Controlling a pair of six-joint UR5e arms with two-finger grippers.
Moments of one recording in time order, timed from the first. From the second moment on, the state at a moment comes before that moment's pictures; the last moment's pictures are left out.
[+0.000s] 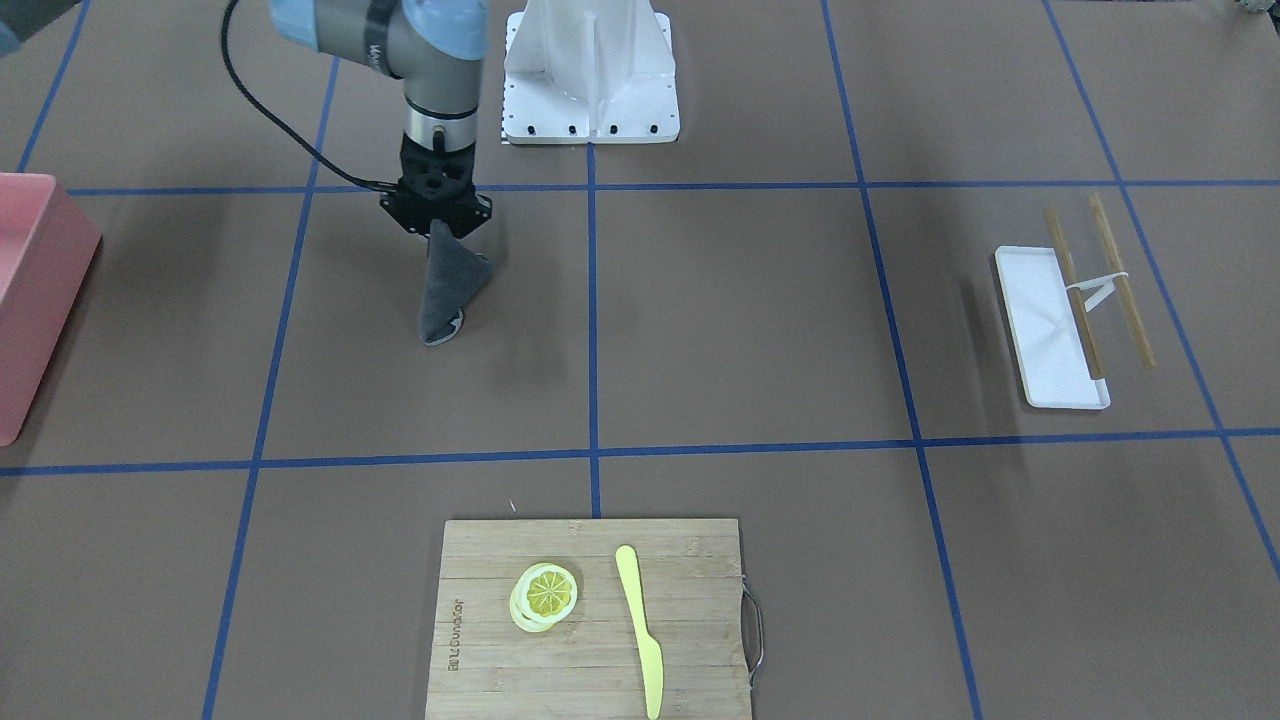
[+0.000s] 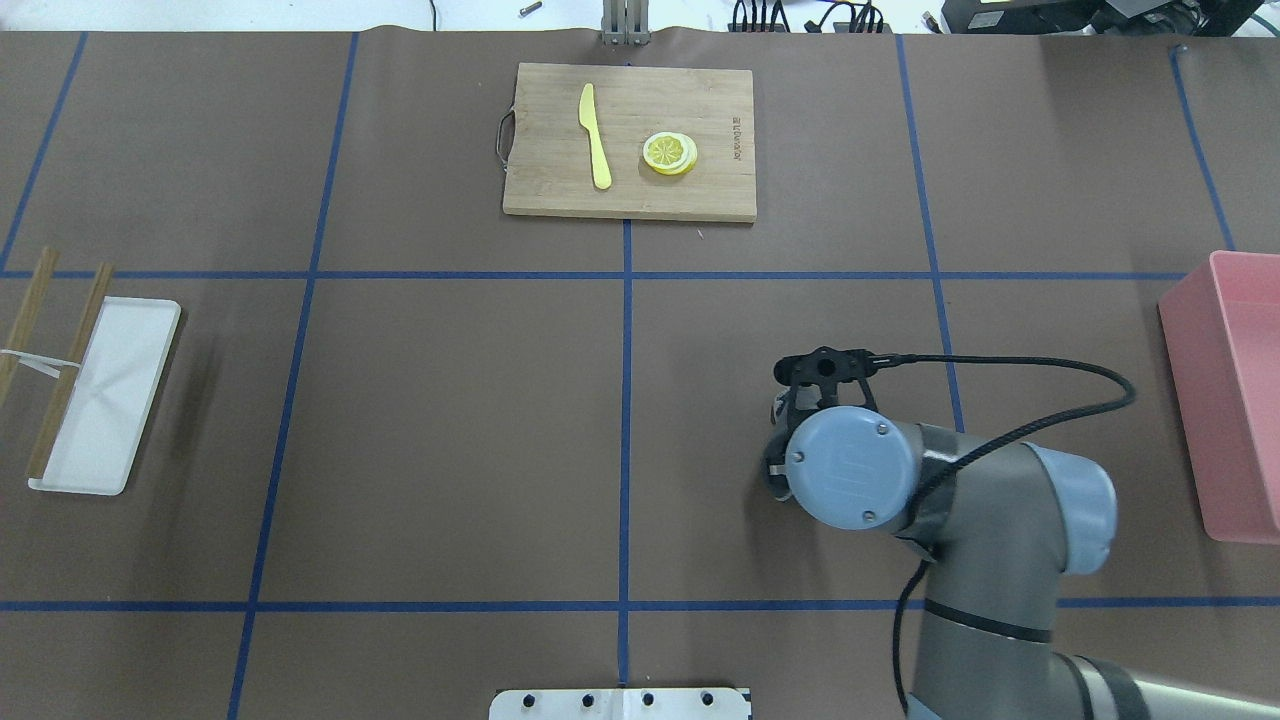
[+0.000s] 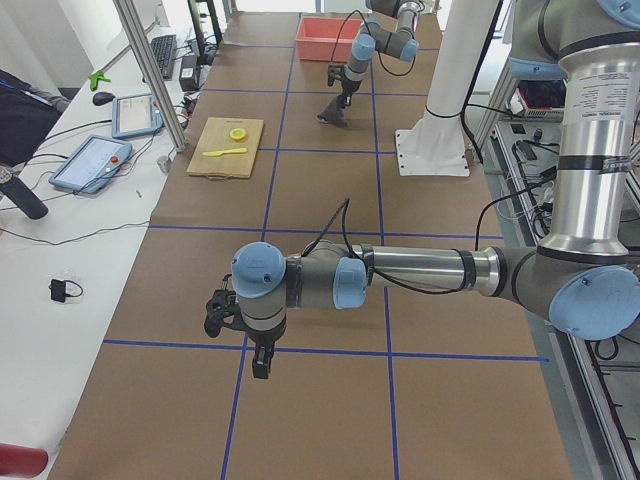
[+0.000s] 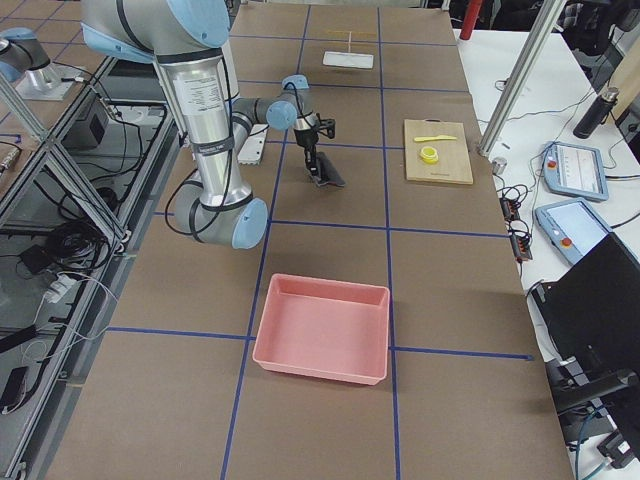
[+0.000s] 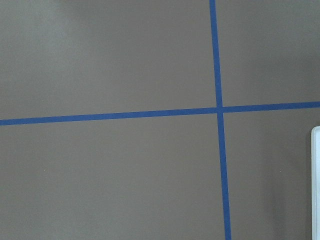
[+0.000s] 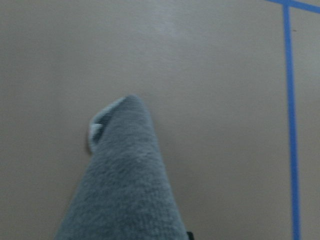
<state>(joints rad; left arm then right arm) -1.68 -1.57 -1.61 -1.54 -2.32 0.12 0.34 -1.26 2.05 -1.82 1.54 1.24</state>
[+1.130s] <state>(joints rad) -1.68 -1.57 -1.61 -1.54 -2.32 0.12 0.42 -1.22 1.92 -1.82 1.54 1.10</state>
